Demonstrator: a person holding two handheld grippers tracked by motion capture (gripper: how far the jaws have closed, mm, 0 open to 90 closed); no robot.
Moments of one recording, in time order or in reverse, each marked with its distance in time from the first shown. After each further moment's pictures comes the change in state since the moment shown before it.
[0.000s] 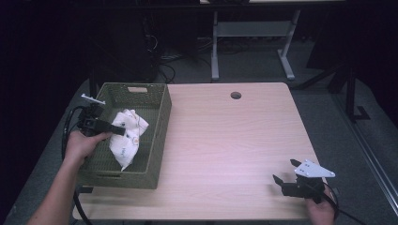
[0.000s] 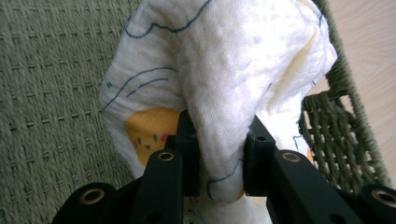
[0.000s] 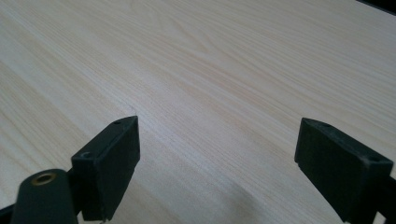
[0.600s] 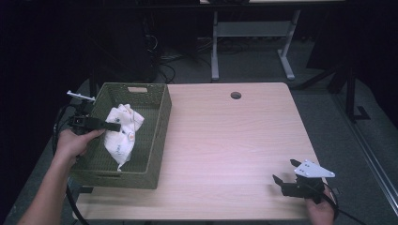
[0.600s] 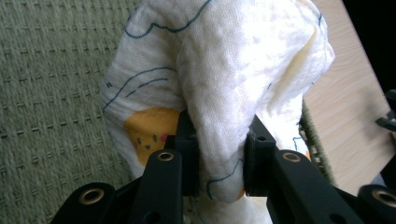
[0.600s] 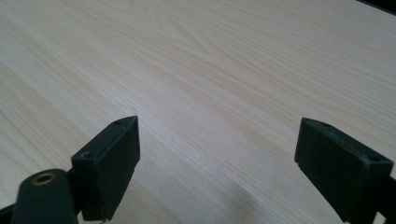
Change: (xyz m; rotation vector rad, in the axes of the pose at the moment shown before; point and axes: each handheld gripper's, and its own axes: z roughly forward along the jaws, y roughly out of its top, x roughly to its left) left arm -0.001 -0.001 -0.027 -0.069 -0.101 -0.010; right arm 0.001 0.000 0.000 0.002 -0.003 0.002
